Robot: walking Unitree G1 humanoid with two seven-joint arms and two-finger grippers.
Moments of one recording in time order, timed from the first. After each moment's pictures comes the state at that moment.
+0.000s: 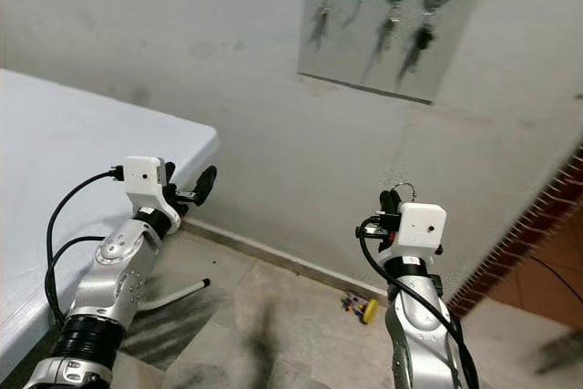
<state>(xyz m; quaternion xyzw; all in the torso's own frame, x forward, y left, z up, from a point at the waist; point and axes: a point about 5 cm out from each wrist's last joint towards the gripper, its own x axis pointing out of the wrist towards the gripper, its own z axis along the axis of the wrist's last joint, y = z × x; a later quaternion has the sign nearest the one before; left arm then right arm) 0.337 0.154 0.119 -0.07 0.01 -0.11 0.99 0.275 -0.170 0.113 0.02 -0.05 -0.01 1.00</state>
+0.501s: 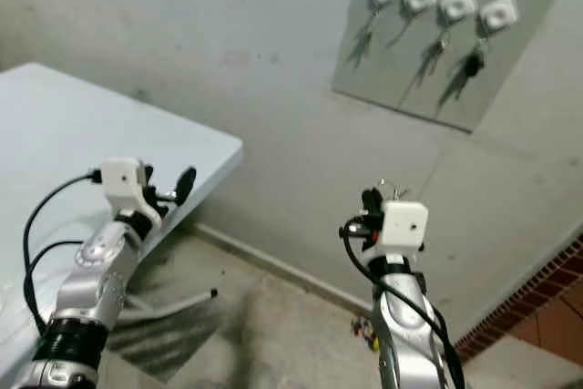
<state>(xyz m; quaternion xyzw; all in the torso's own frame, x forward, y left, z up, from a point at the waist) 0.336 0.164 0.121 -0.07 0.00 -0.09 0.99 0.274 -0.166 0.116 0.02 -0.06 0.00 1.00</state>
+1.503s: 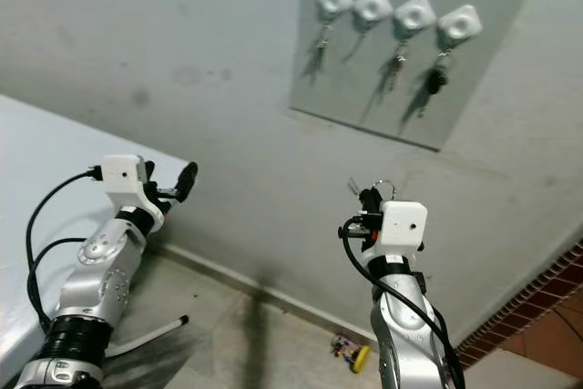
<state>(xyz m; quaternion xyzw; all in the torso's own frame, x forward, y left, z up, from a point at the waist) 0.335 0.152 0.118 -0.09 0.01 -0.10 0.99 0.271 -0.169 0.114 0.02 -0.05 0.00 1.00</state>
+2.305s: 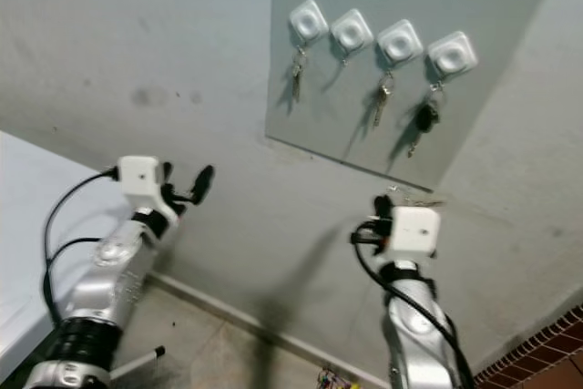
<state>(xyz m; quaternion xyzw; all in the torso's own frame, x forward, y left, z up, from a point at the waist) 0.335 0.163 0.122 -0.07 0.00 -0.09 0.99 0.272 -0.157 0.114 0.01 -0.04 0.05 1.00</state>
